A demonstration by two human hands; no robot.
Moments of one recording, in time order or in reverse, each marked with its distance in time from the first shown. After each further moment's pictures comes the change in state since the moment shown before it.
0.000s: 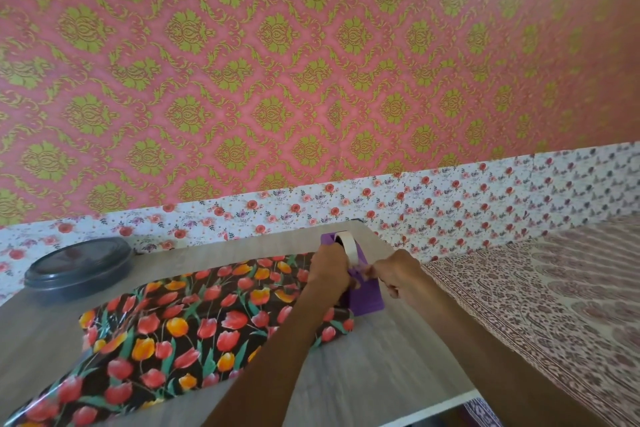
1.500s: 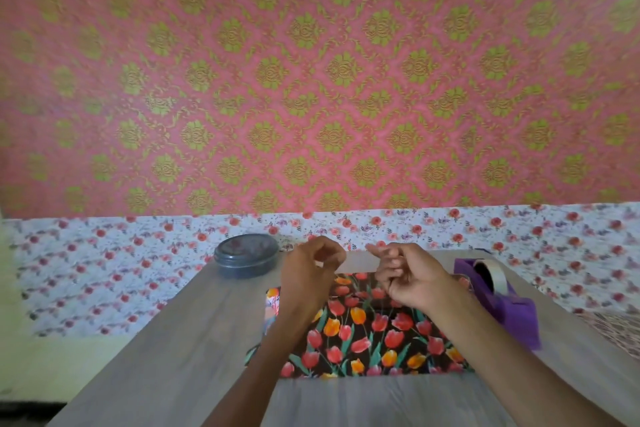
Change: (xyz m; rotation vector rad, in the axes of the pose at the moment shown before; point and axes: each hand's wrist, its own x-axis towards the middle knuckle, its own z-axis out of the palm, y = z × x) left_hand -0.182 -0.169 -0.182 -0.375 0.703 0.048; right_hand -0.170 -0.151 0.117 1.172 -0.868 0.077
